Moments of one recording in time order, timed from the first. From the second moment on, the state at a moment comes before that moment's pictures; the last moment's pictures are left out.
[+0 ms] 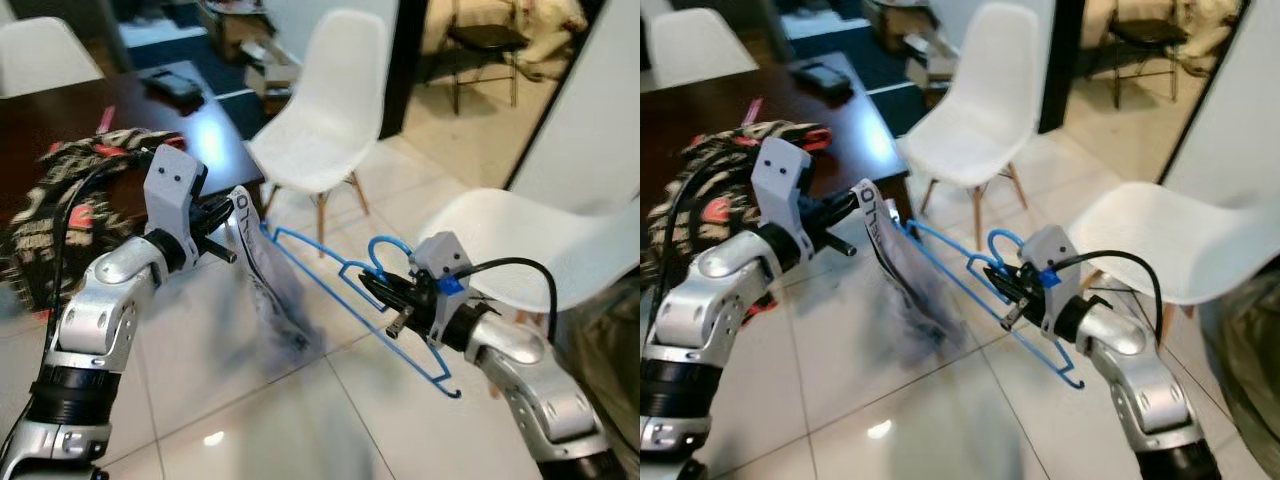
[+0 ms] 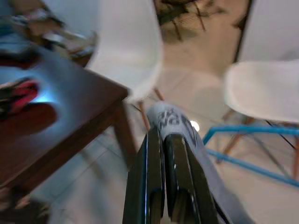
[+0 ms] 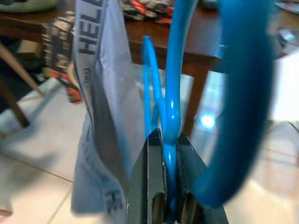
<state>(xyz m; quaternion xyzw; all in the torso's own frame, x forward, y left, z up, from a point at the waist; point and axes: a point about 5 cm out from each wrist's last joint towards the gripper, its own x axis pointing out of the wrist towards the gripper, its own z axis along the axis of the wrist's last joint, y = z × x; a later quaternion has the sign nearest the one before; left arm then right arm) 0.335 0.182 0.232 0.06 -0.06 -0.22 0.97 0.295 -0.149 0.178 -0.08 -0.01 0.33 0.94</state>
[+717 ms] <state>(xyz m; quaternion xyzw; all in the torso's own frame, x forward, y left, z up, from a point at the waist) 0.341 0.168 0.230 0.06 -0.05 -0.24 0.97 0.300 -0.161 0.172 -0.06 0.02 0.27 0.96</state>
